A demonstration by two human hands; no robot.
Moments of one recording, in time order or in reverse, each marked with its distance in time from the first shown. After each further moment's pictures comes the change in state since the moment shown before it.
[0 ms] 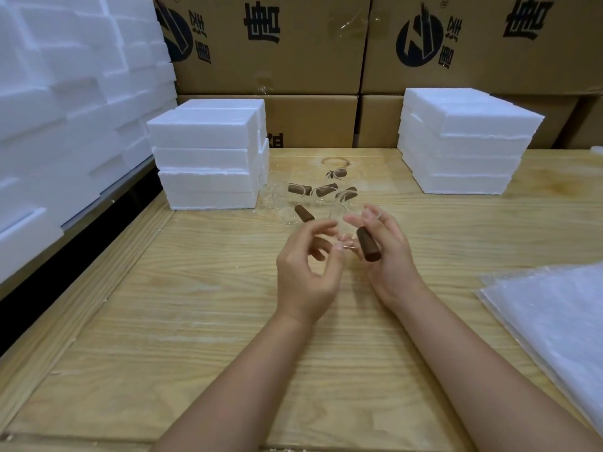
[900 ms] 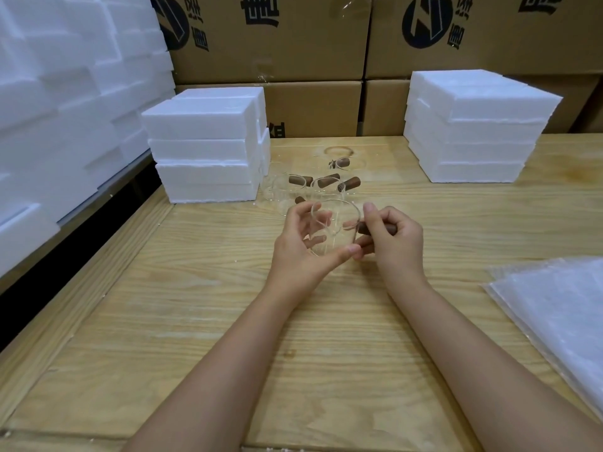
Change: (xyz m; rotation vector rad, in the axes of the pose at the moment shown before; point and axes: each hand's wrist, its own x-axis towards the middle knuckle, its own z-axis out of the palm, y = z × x) left_hand 0.016 -0.029 -0.006 -0.065 -0.212 -0.384; right_hand 0.008 0.009 -0.009 -0.399 0.145 -0.286
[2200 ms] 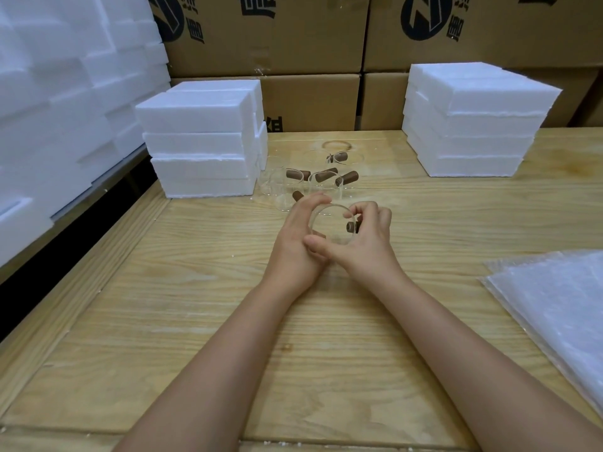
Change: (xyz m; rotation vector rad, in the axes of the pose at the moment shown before) left_hand 0.005 -0.007 -0.001 0.218 -0.057 0.163; right_hand -0.012 0.000 0.019 -0.552 -0.175 0.026
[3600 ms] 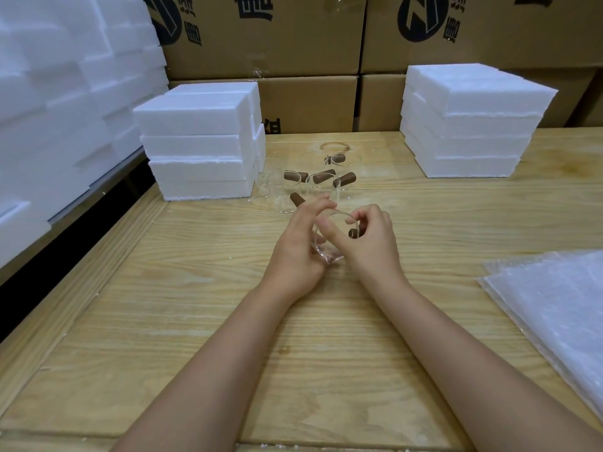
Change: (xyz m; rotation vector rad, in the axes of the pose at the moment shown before) left_hand -0.001 0.000 0.001 0.040 -0.042 0.118; right_hand 0.000 -0.004 -0.003 0.096 0.136 0.024
